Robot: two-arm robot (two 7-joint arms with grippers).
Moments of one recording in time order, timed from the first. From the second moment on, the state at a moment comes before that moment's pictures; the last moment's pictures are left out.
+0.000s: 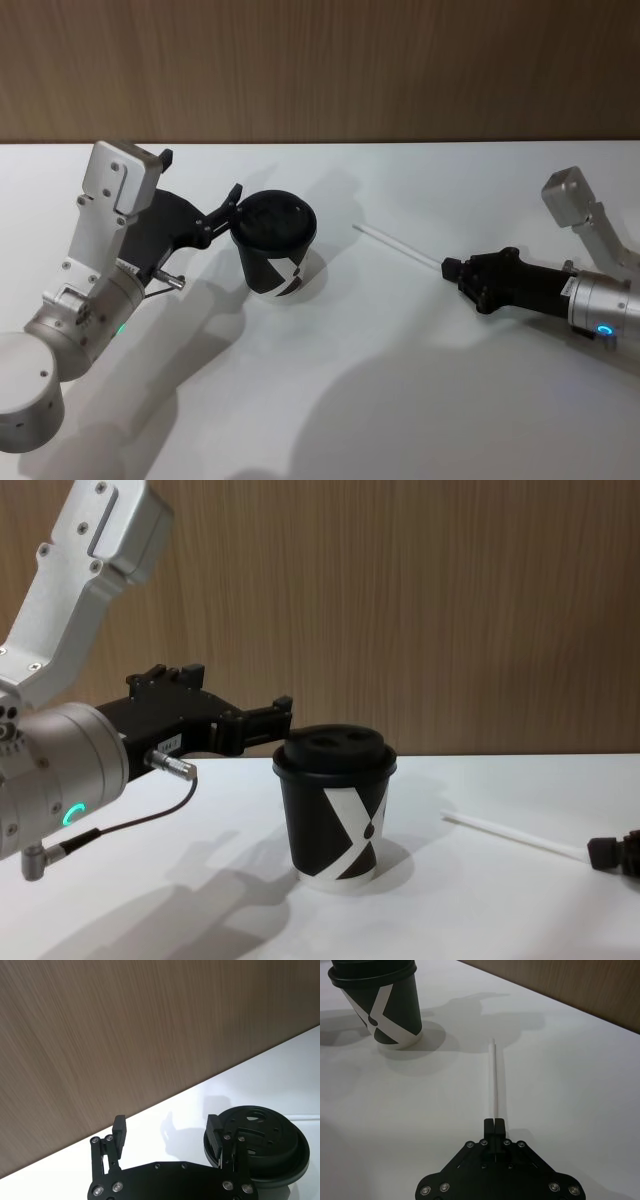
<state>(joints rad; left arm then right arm) -0.24 0.38 0.45 -1.63 -0.20 0.01 -0.01 0.48 0.61 -0.49 -1.10 0.47 0.03 0.80</state>
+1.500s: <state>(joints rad) -0.24 0.38 0.45 -1.63 -0.20 0.01 -0.01 0.26 0.57 -0.27 -1.60 0.84 0.05 0.61</state>
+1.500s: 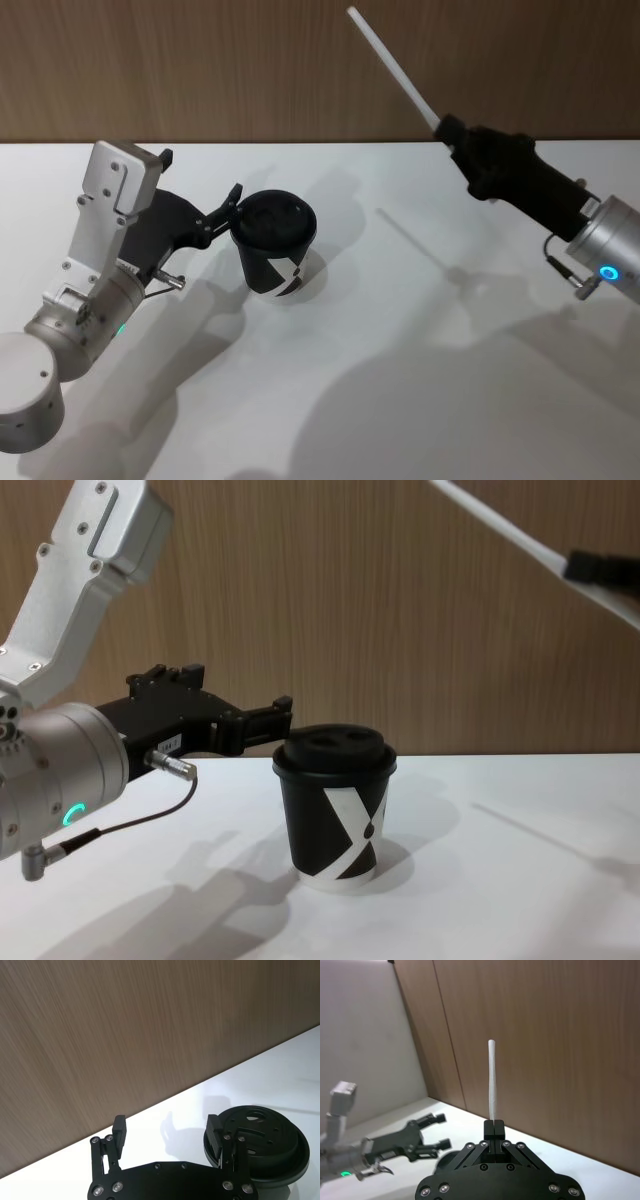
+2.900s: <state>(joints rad) -0.22 0.40 0.39 -1.71 -0.31 0.04 -0.10 0.29 0.47 -0.39 -1.72 0.91 0.10 0.56</state>
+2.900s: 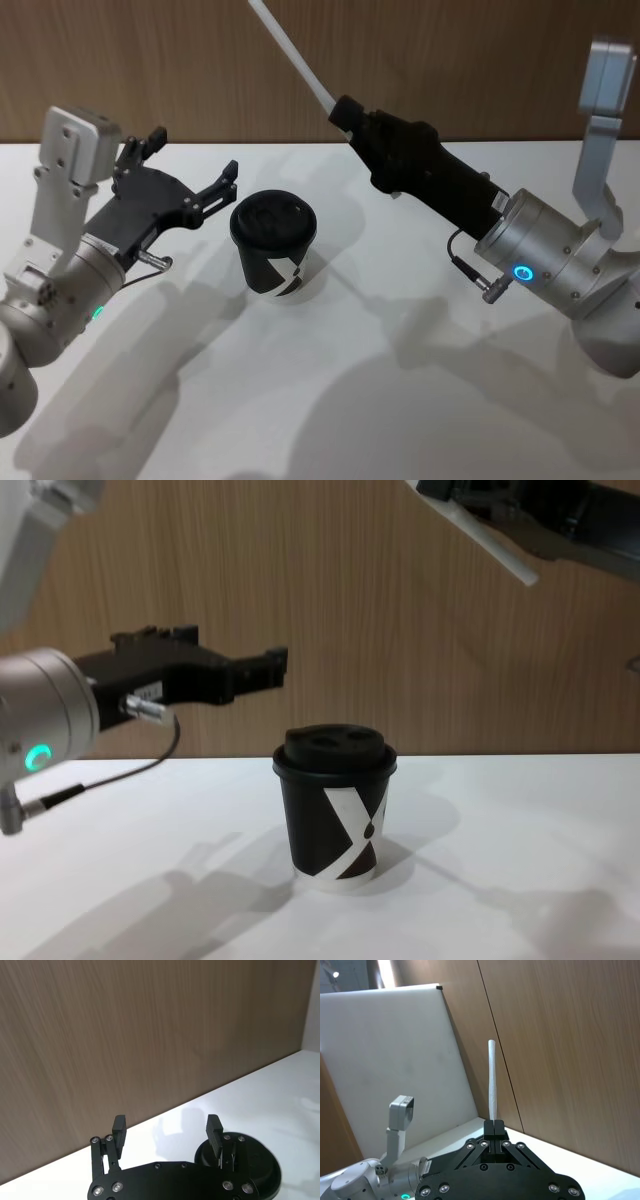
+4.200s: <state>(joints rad) -0.23 0.45 0.24 -1.75 -0.84 0.15 -0.55 0.29 0.46 -0.40 -1.72 0.91 0.10 0.56</state>
